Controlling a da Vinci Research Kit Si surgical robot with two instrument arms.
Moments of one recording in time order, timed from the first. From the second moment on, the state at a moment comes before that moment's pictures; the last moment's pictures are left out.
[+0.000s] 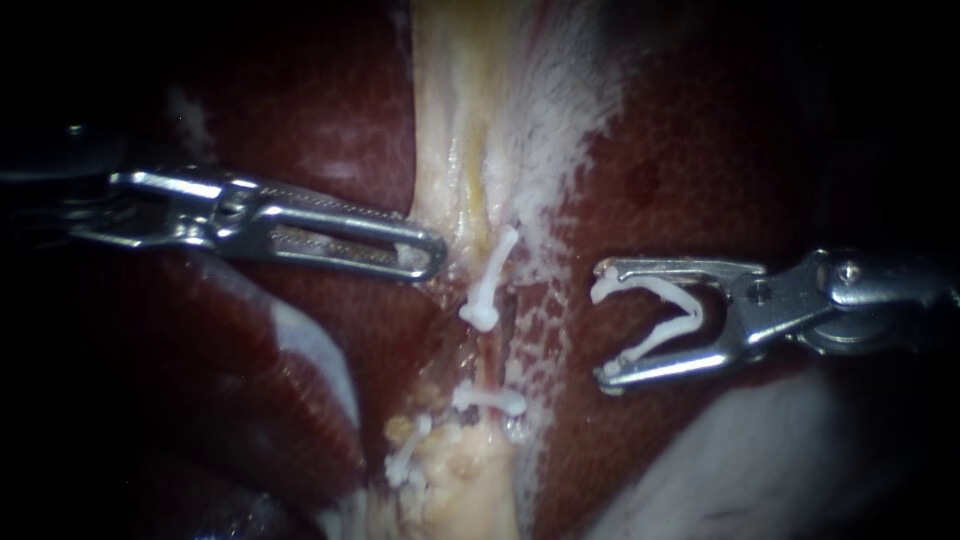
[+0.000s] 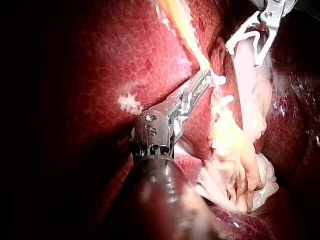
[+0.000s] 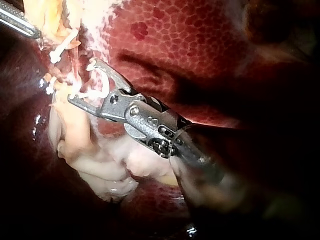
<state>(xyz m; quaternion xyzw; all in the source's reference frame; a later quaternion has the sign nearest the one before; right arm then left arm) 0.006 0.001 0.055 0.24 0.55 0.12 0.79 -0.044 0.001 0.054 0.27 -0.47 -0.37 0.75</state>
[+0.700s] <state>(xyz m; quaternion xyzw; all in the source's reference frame) 0.010 -0.003 0.059 0.27 0.54 0.14 0.79 -0.040 0.004 0.047 0.26 -0.48 -0.38 0.75</state>
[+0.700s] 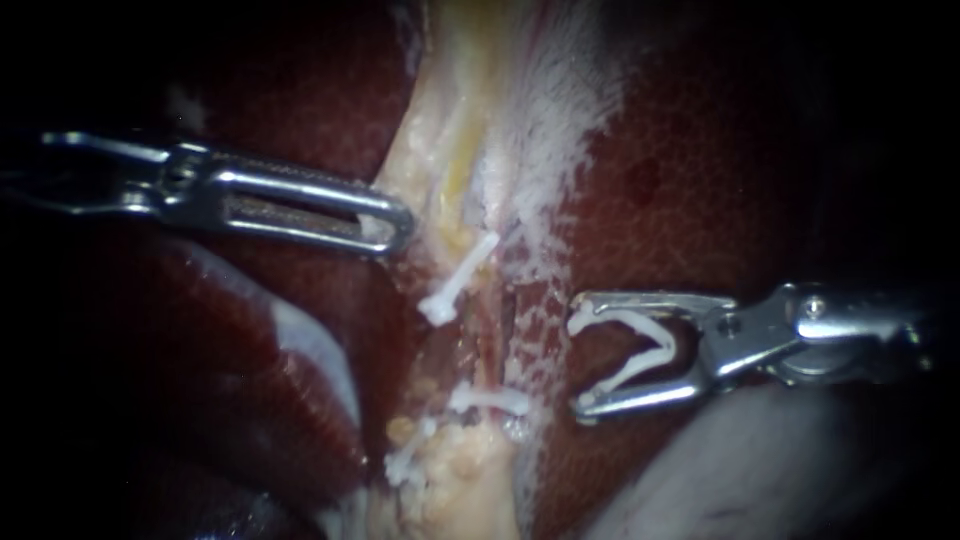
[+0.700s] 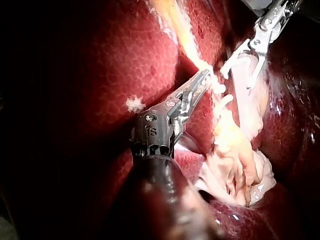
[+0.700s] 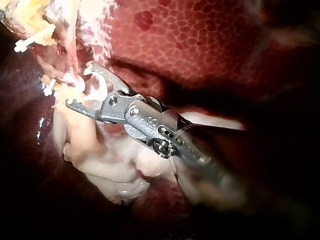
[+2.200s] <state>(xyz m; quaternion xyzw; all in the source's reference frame) 0.017 -0.006 0.061 0.33 0.52 0.16 0.77 -0.040 0.003 0.045 0.26 -0.48 -0.38 0.74</state>
